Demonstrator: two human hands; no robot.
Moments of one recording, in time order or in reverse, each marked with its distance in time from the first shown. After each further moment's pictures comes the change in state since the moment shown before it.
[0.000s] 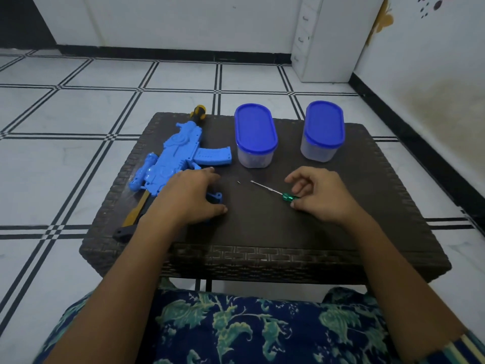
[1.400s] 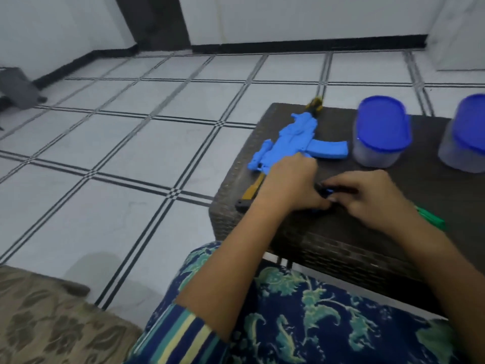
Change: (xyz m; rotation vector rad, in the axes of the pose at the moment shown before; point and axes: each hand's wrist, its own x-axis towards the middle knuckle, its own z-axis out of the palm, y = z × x) left_hand -0.017 0.000 -0.005 0.146 0.263 -0.031; right_hand 0.022 -0.056 0.081 -0.116 -0.025 -0.634
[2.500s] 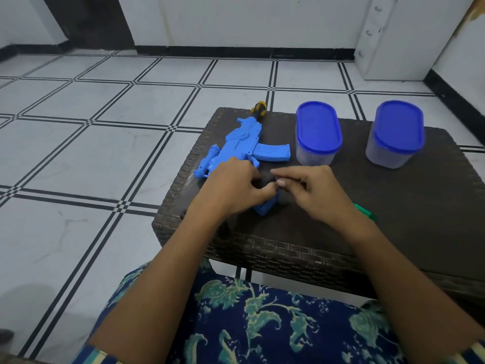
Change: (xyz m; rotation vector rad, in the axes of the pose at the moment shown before) left_hand 0.001 -0.017 0.006 -0.199 0.085 0.057; right_hand 0.003 -0.003 -0.008 0.148 0.109 0.062
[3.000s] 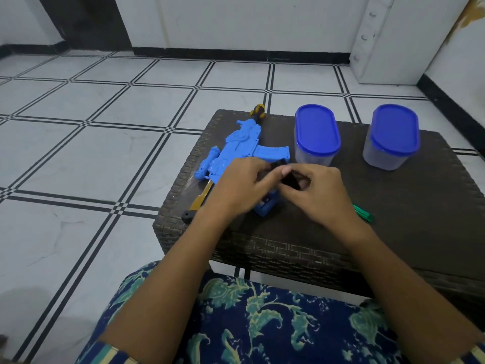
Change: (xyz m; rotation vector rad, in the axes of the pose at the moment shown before) left_hand 0.003 0.009 0.006 -0.399 0.041 0.027; right_hand -0.006 -0.013 0.002 -0.081 0.158 0.109
